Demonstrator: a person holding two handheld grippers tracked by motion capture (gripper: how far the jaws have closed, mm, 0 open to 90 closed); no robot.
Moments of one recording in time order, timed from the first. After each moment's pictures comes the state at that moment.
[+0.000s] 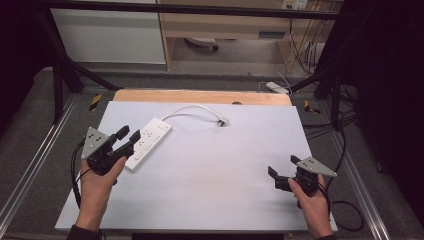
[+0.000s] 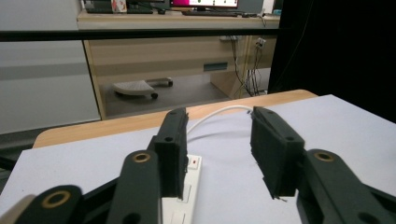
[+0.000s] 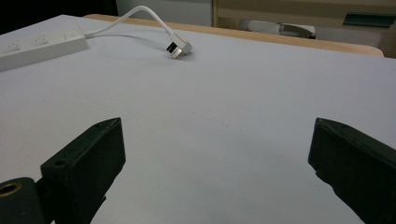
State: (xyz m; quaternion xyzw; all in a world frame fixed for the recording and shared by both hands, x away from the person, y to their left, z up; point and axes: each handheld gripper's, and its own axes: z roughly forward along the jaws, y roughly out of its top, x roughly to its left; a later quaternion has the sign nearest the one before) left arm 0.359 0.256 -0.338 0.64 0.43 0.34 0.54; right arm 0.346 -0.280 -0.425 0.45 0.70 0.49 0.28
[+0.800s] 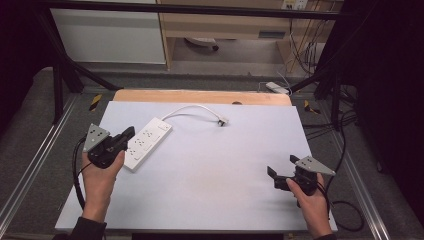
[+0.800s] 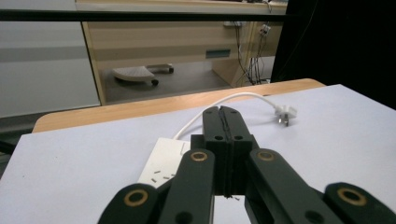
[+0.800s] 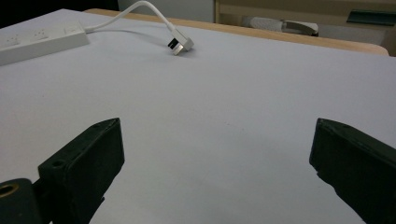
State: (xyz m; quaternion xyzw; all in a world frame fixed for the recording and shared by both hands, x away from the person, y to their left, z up) left arm 0.375 0.264 -0.347 0.65 0.44 0.31 0.52; right arm 0.349 -0.279 -0.425 0.45 0.70 0.48 0.27
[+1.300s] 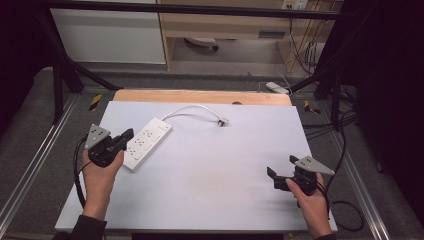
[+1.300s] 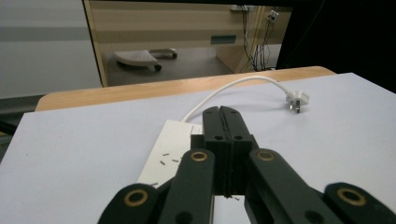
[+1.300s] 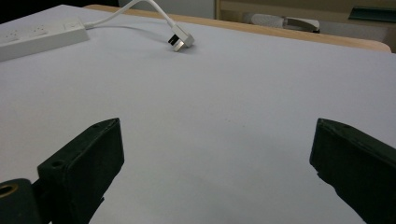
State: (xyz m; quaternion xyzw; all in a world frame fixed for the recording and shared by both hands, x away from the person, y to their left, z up) left arm 0.384 0.272 -0.360 0.66 0.47 0.30 0.51; right arm 0.349 -0.278 -0.426 0.45 0.71 0.48 0.27
